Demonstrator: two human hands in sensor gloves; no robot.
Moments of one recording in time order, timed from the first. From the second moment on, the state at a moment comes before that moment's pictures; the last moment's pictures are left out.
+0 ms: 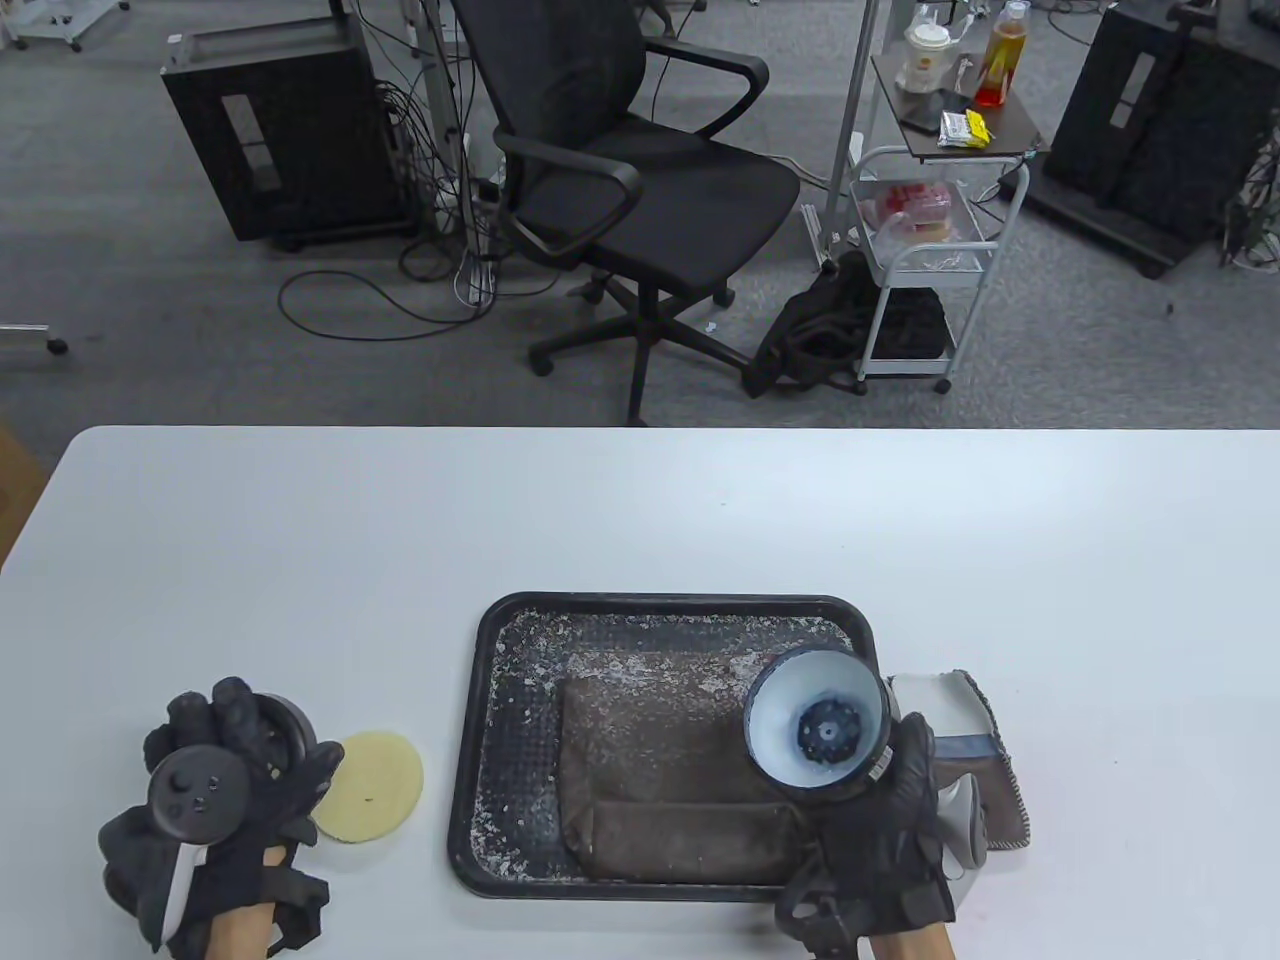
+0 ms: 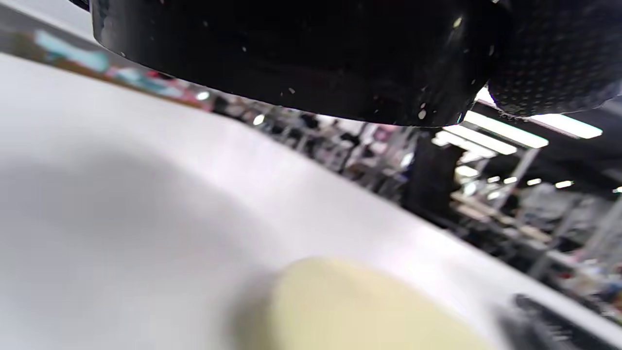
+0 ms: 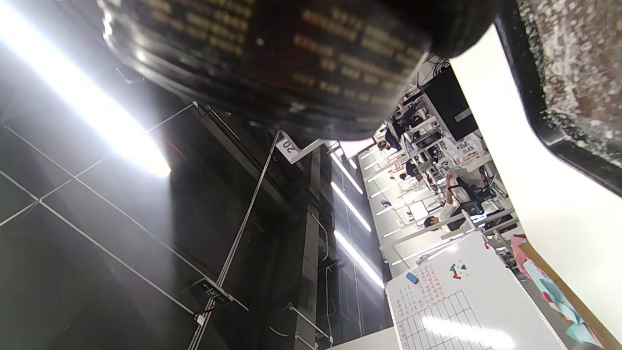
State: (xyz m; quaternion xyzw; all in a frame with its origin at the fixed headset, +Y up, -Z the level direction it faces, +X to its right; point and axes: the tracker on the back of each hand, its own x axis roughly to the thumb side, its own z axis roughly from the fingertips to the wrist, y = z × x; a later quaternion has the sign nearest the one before) left_hand -0.368 -0.721 -0.247 0.05 0.27 0.19 0.94; right_hand 0.174 -0.756 -0.258 0.10 0.03 0.42 0.90
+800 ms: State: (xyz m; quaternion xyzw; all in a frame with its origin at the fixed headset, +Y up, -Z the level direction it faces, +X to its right) left_hand -0.384 -0.772 -0.249 -0.21 0.36 0.14 0.90; right_hand 0.174 -0.756 -0.253 0.08 0.04 0.41 0.91
